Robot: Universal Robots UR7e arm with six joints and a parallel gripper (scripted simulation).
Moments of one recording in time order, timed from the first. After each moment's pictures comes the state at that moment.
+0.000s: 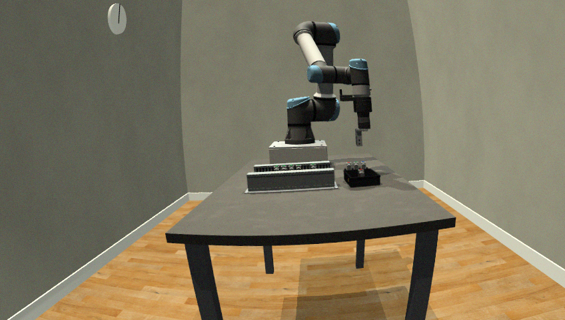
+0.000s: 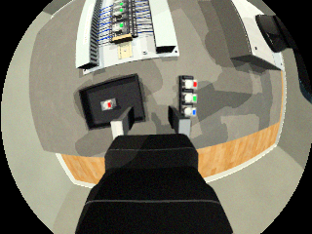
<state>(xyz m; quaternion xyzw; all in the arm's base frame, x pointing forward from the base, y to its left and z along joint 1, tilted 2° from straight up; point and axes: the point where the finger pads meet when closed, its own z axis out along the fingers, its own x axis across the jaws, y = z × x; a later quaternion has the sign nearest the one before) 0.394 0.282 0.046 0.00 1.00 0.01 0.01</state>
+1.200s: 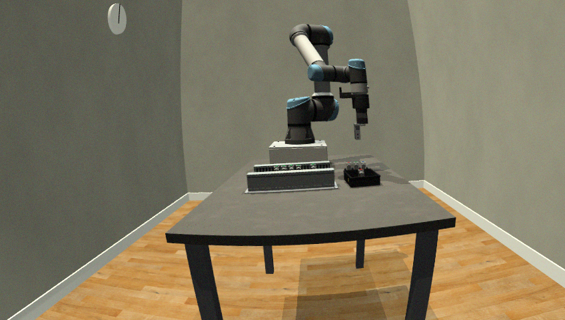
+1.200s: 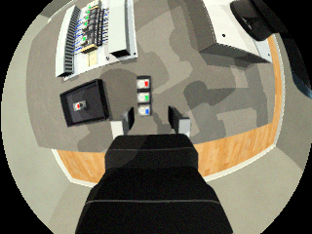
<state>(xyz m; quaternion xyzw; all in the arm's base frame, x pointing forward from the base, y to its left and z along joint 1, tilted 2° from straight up) 0.287 0.281 0.060 0.00 1.00 0.01 0.01</state>
